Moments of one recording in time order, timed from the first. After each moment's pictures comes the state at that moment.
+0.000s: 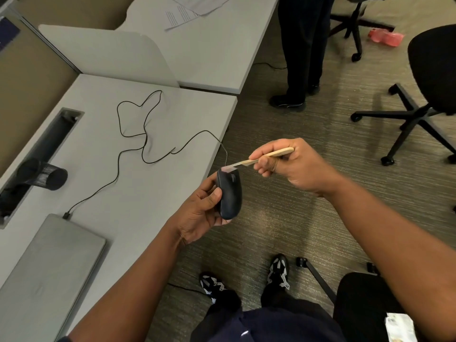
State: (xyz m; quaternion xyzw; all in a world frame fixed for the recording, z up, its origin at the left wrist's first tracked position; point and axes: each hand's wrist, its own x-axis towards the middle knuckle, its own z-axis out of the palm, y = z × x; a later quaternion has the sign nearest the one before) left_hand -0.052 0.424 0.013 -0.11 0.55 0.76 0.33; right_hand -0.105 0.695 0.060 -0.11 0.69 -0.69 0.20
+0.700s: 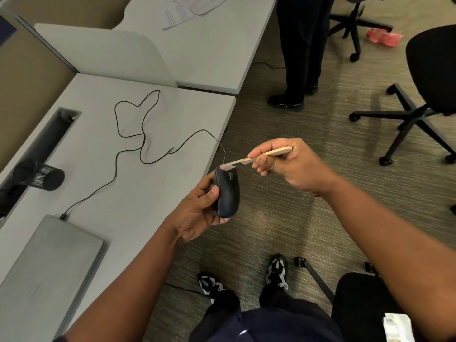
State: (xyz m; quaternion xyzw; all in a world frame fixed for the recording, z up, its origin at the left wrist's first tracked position) left_hand -0.058 0.426 0.017 -0.12 0.53 0.77 0.33; right_hand -0.108 0.694 0.058 -0.11 0.69 -0.69 0.19
